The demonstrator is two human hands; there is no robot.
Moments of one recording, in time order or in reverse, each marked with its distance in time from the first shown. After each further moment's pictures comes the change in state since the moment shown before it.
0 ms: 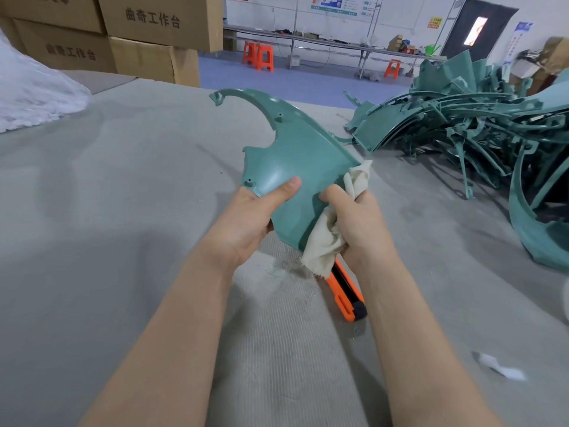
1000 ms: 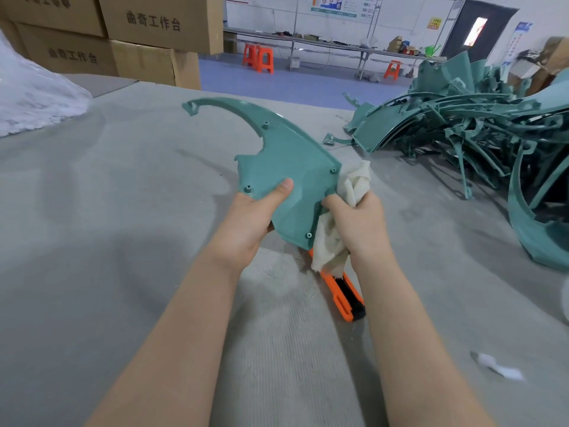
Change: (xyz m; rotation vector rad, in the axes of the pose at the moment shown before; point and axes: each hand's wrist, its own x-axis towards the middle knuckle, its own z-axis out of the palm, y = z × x) left_hand 0.002 -0.006 0.004 0.020 0.146 -0.007; right_hand 0.005 0.002 -0.008 -0.345 0.178 -0.073
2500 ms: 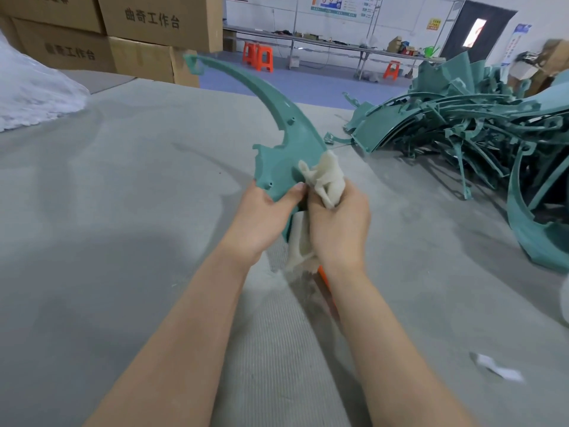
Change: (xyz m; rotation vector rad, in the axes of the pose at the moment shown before) left_hand -0.006 0.010 0.020 0.270 0.058 0.148; right_hand -0.016 -0.001 0.024 -0.127 0.155 -0.265
